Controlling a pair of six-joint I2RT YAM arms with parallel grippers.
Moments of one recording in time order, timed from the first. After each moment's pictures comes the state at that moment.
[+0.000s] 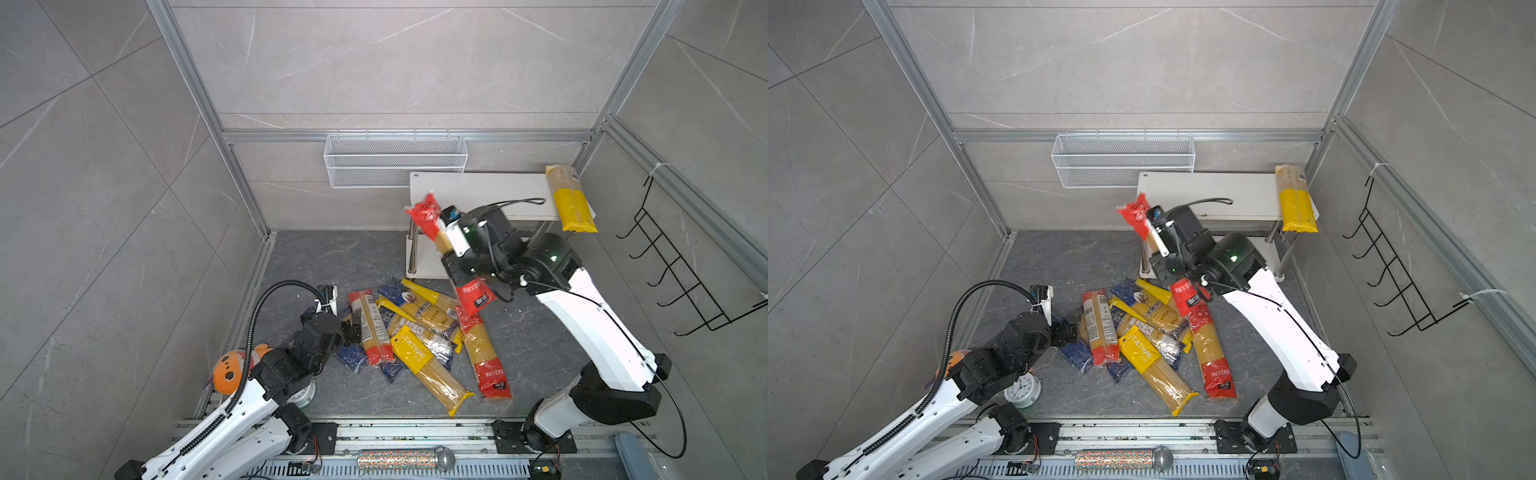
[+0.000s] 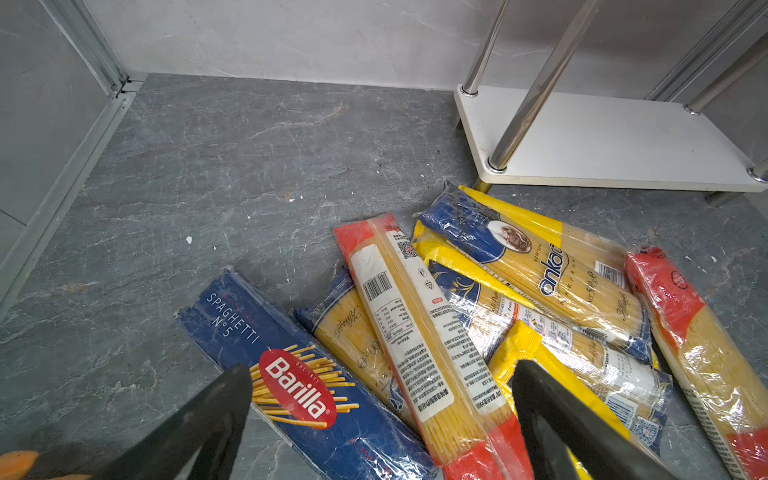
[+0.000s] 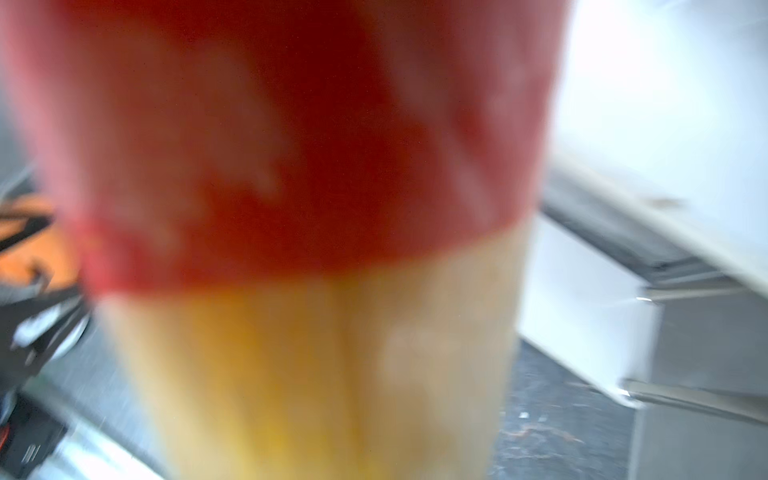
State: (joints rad) left arm -0.77 0.75 0.73 -0.56 -0.46 -0.42; right arm 0.74 1.60 2.21 -1.35 0.33 0.09
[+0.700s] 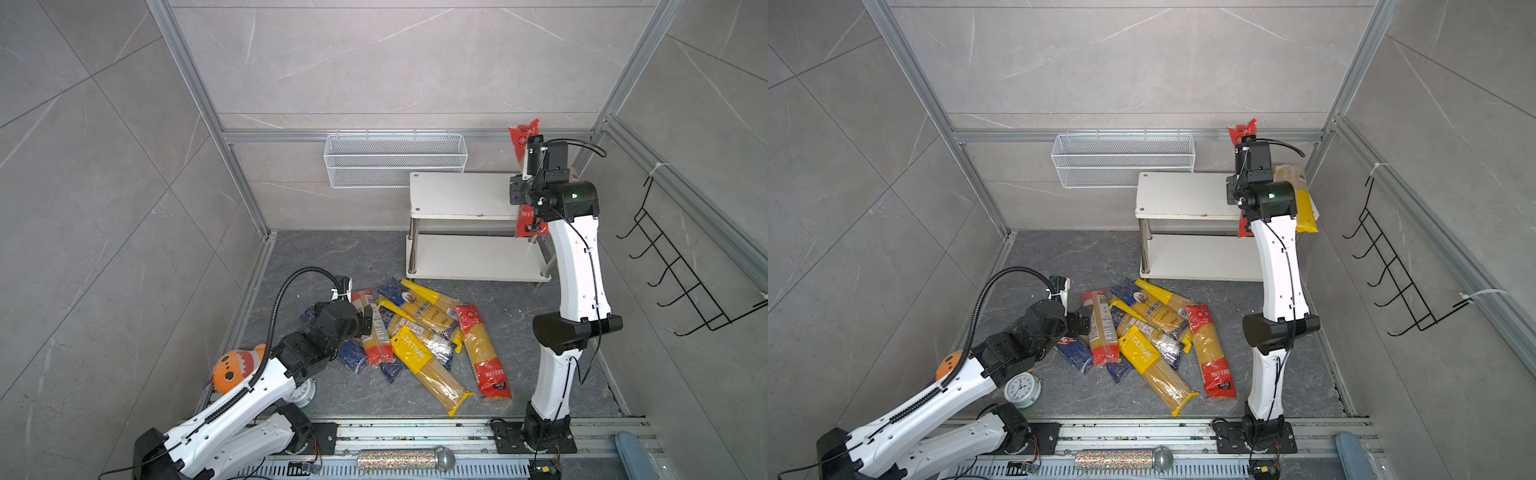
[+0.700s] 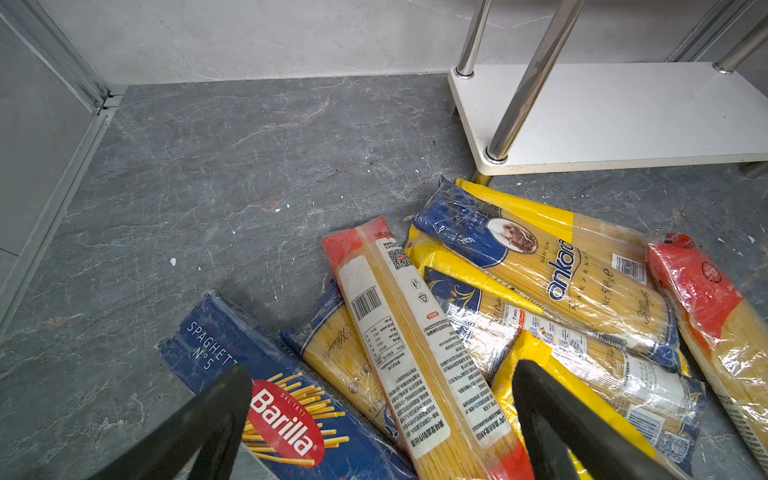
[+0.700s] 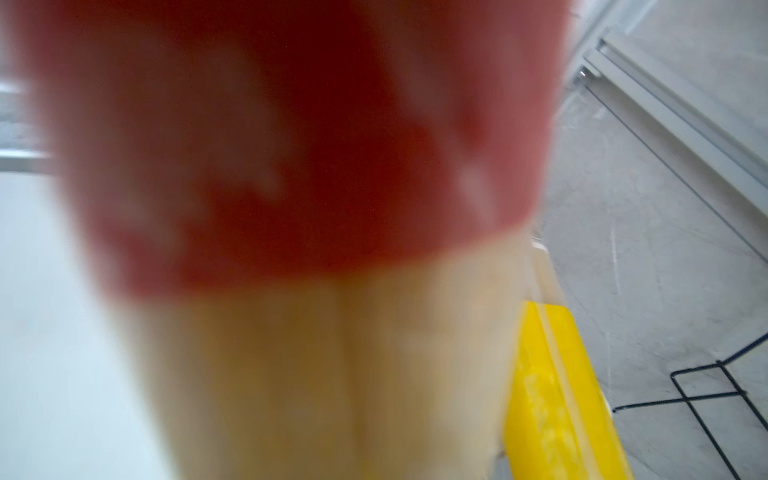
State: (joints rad) left arm -0.77 0.93 0.79 -0.49 -0.45 -0.37; right arm 0.14 2.06 2.76 -1.21 0.45 -0.05
